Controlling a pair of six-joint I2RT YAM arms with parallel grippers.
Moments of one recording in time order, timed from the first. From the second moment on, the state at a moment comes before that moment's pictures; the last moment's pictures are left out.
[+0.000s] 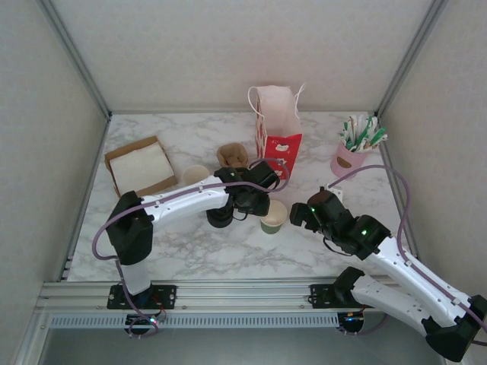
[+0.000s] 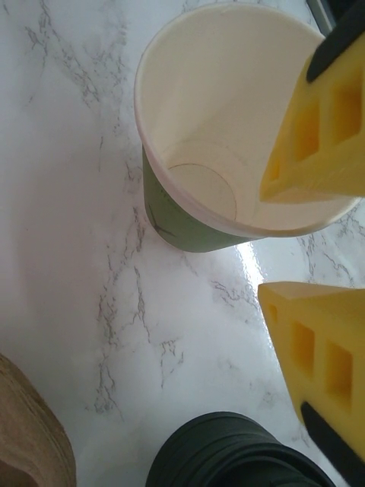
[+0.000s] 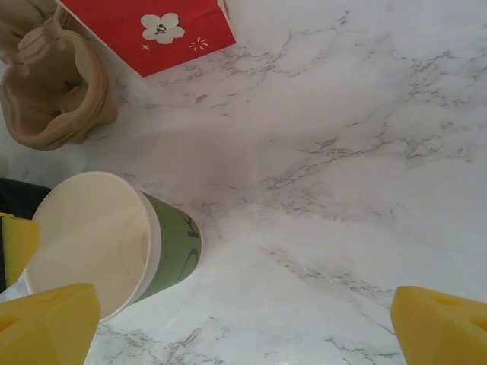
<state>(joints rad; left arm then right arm) -0.94 1.81 1.51 -0.87 -0.04 -0.73 0.78 0.79 0.80 -0.93 0.33 0.82</state>
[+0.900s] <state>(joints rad) -0.79 0.96 1.00 -0.66 -0.19 -0.82 0.77 1.12 1.17 -0.92 0.04 0.60</state>
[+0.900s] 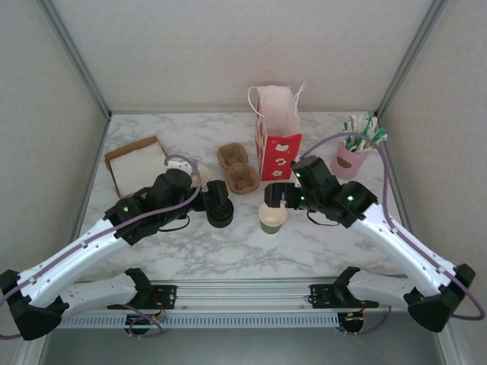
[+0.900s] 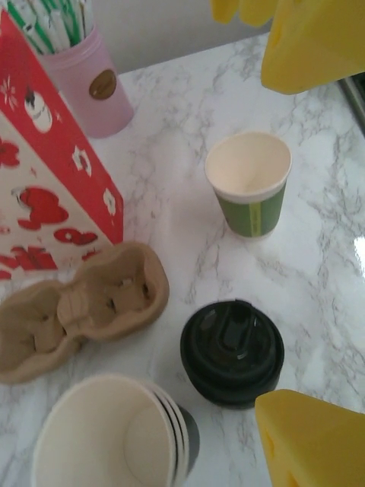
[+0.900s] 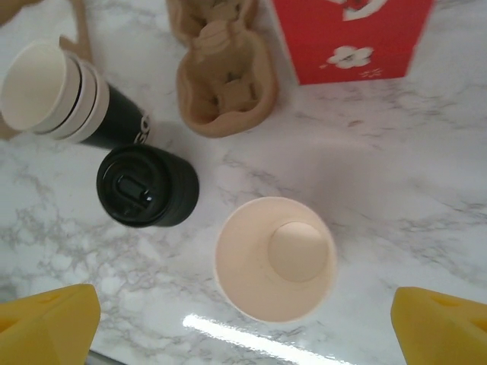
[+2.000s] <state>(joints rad) -0.13 0.70 0.37 -0.34 0.48 -0.98 0.99 1.86 1.54 -0.82 -0.04 0.36</state>
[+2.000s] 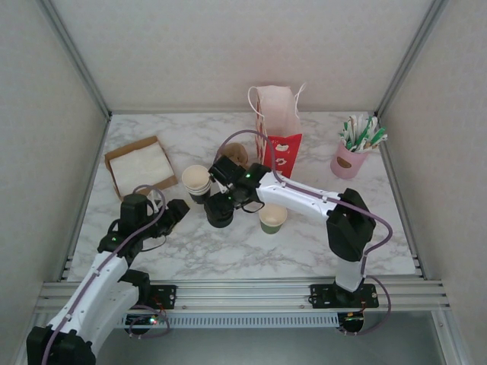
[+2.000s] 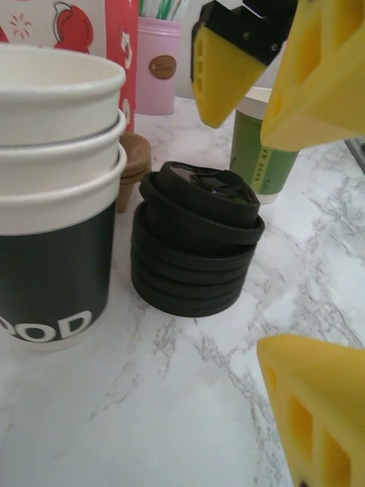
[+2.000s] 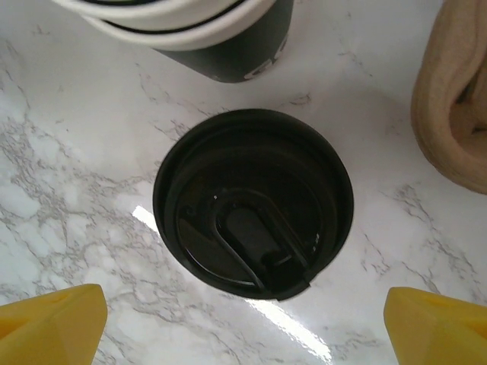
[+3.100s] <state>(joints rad) -0.12 0.81 0.36 -0.31 0.54 -0.89 1.01 1.99 1.66 -0.86 0.03 0.38</state>
